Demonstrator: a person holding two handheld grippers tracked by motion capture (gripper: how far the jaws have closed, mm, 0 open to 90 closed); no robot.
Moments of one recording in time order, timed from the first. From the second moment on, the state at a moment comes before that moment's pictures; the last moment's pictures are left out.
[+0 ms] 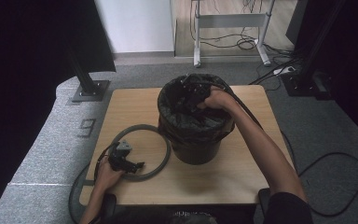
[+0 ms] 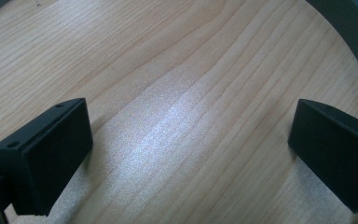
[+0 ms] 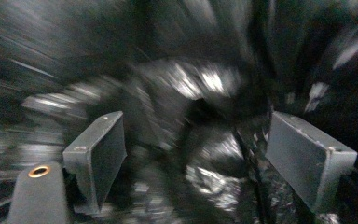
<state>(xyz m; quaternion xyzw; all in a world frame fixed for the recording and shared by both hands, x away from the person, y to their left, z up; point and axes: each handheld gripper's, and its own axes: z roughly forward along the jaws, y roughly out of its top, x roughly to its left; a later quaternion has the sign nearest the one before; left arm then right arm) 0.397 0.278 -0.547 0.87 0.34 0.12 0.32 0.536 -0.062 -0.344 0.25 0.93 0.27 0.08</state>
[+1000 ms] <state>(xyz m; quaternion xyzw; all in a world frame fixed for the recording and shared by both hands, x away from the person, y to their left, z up) 0.397 0.278 -0.547 0.87 0.34 0.12 0.32 0.497 -0.053 -0.313 0.24 0.91 0.34 0.08</state>
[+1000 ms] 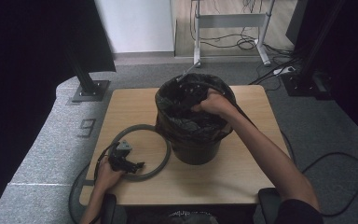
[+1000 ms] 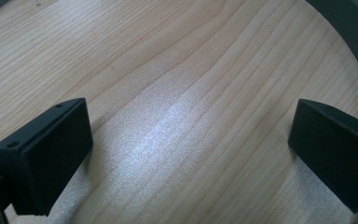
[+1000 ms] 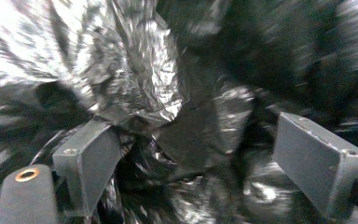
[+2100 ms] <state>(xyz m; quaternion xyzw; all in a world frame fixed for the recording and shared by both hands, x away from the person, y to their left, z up) 0.396 0.277 -0.547 0.87 0.35 0.12 0.32 0.453 -0.155 -0.263 0.26 0.86 0.41 0.16</state>
